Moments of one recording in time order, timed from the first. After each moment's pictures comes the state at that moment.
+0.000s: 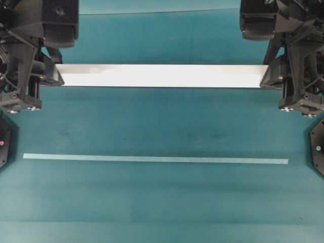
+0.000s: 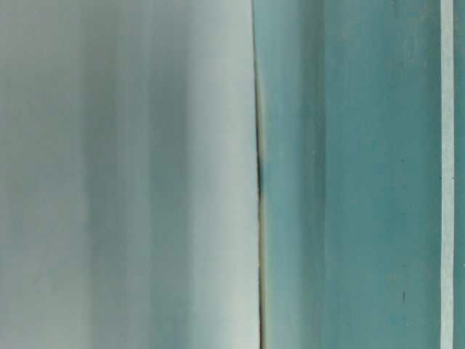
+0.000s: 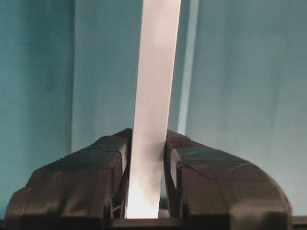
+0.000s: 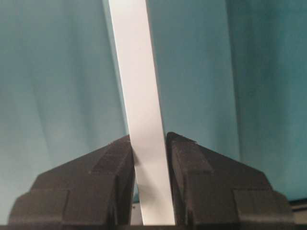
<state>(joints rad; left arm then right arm) 0.10 -0.31 -0.12 0.04 1.51 0.03 -0.09 -0.24 -0.21 0.01 1.65 0.06</state>
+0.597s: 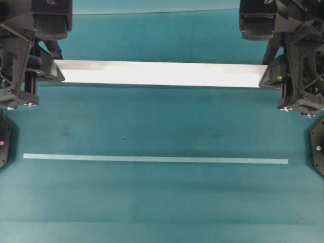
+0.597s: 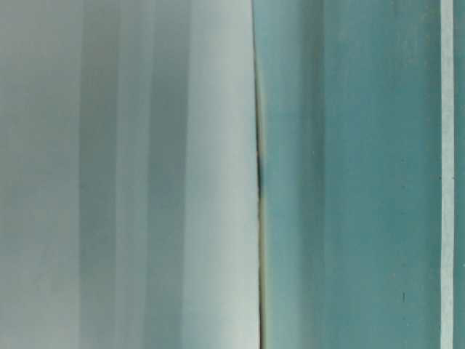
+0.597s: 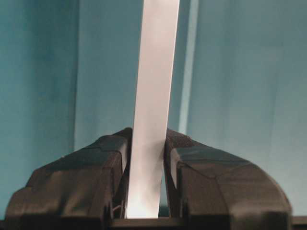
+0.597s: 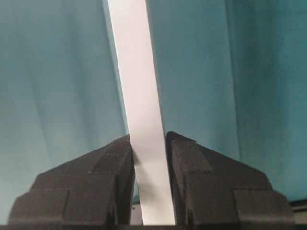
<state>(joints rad) 0.10 -0.31 -0.14 0.04 1.51 0.03 -0.09 -0.23 -0.21 0.01 1.65 0.06</state>
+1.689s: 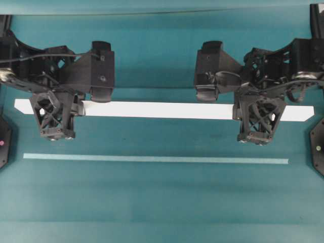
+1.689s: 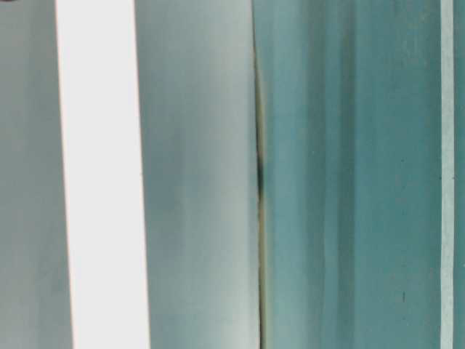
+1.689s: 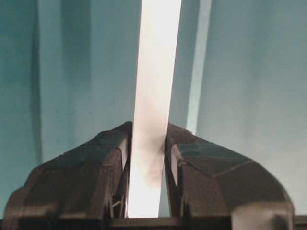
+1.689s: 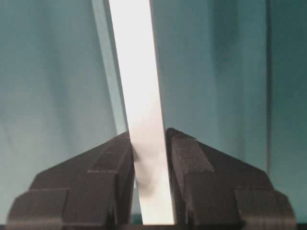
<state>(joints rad) 0.10 -0.31 0.37 0.03 1.18 0.02 -0.08 -0.22 0.28 0.01 1.31 0.04</state>
